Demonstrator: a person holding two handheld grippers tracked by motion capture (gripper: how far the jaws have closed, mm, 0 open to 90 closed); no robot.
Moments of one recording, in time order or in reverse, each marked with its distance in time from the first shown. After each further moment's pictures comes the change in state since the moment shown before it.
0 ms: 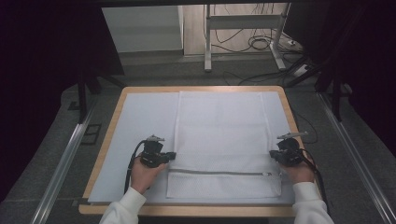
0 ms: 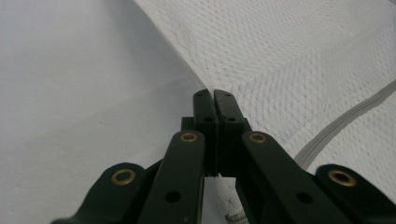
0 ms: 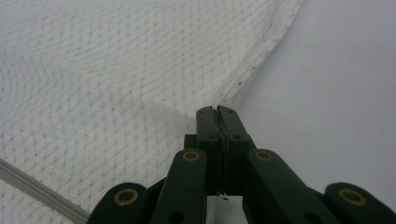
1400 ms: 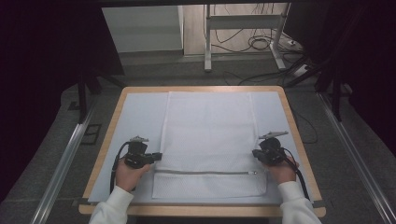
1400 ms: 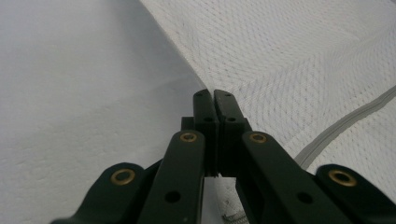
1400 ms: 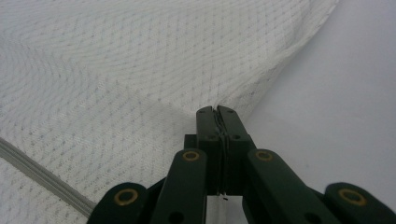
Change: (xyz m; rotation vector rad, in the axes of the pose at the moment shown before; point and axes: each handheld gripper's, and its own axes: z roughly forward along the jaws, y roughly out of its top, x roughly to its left) left arm 0.035 -0.014 -0.027 -0.003 0.024 -0.042; right arm 0.045 0.016 0.019 -0.024 0.066 -0.068
